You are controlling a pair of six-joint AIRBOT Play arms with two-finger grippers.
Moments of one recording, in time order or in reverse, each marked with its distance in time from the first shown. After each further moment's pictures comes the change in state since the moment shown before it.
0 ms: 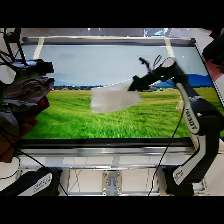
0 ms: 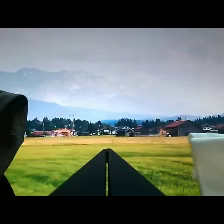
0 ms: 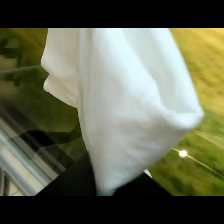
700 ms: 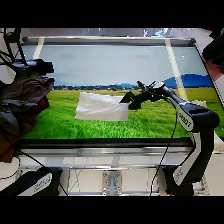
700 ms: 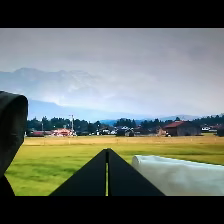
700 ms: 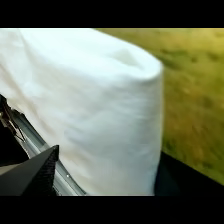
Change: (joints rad) left arm 0.000 0.000 0.000 0.000 0.001 0.000; right arm 0.124 -0.116 -0.429 0.322 -0.308 -0.035
